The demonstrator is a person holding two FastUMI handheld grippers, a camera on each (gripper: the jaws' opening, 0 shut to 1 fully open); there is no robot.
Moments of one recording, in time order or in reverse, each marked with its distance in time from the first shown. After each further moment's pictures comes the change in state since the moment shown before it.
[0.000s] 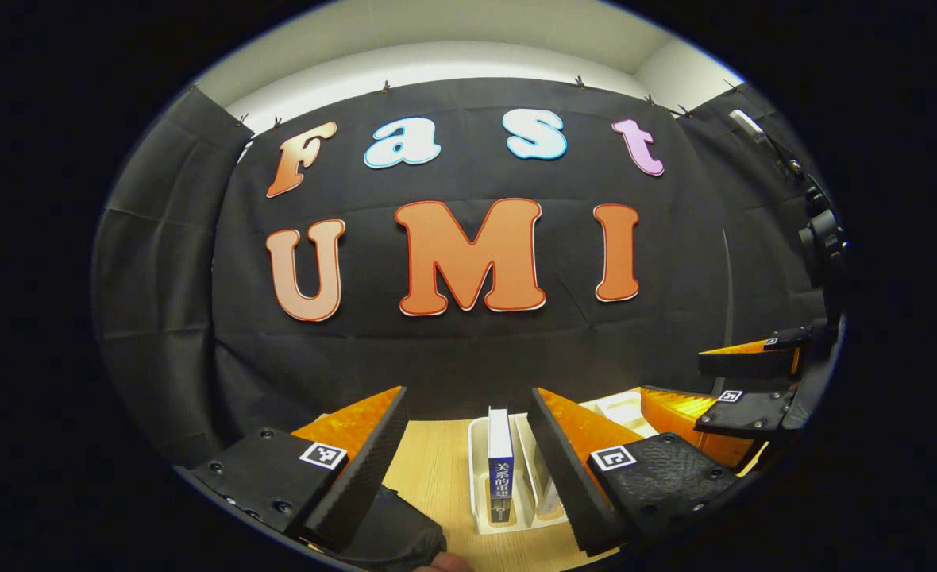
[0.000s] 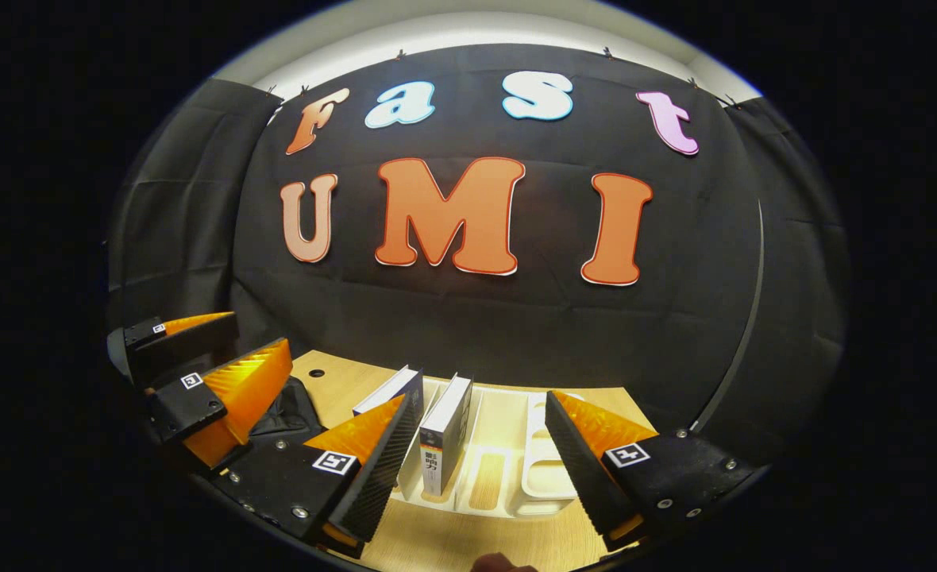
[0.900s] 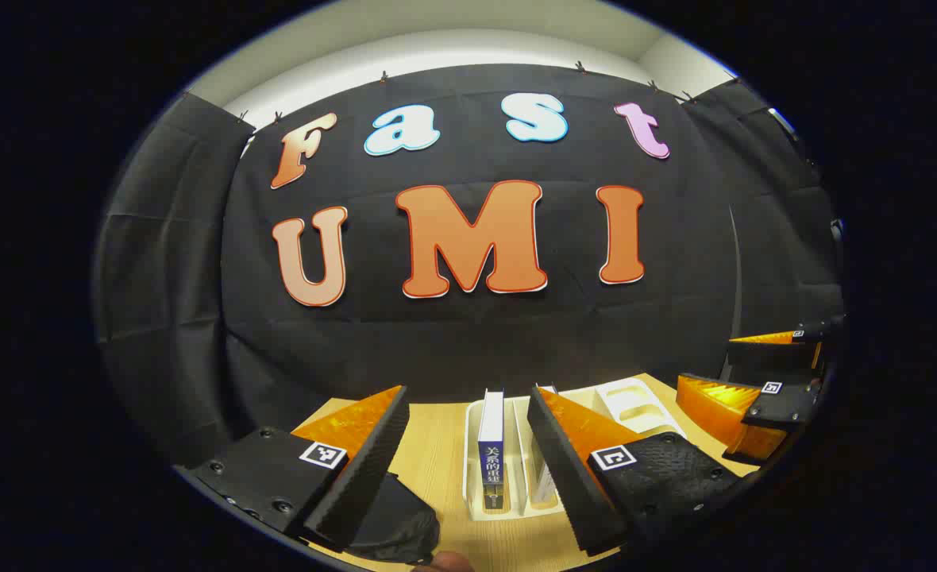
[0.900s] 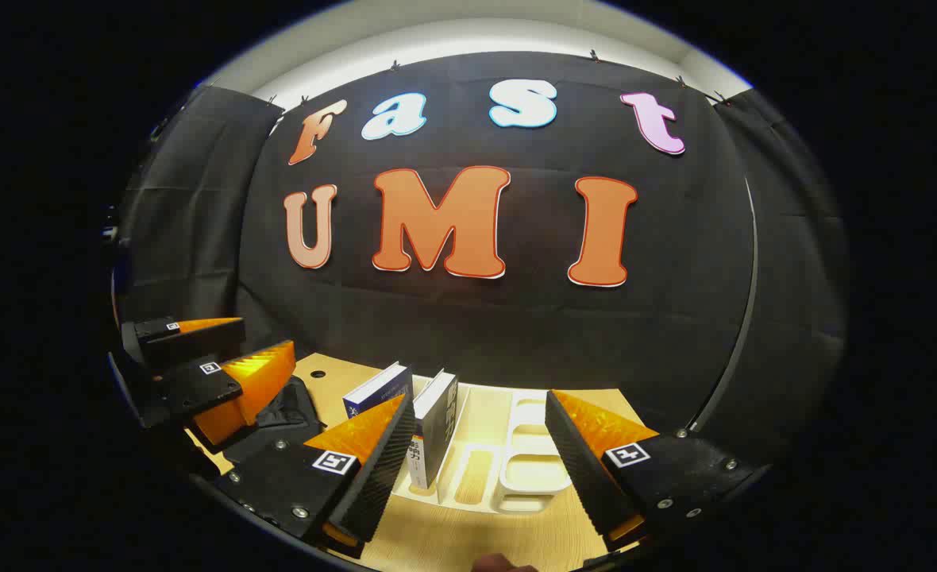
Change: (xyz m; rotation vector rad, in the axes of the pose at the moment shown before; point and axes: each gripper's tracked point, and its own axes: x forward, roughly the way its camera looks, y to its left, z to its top) left arm -0.008 -0.024 -0.006 0.002 0.060 0.038; right arm -0.025 -0.031 -0.010 0.013 -0.039 0.015
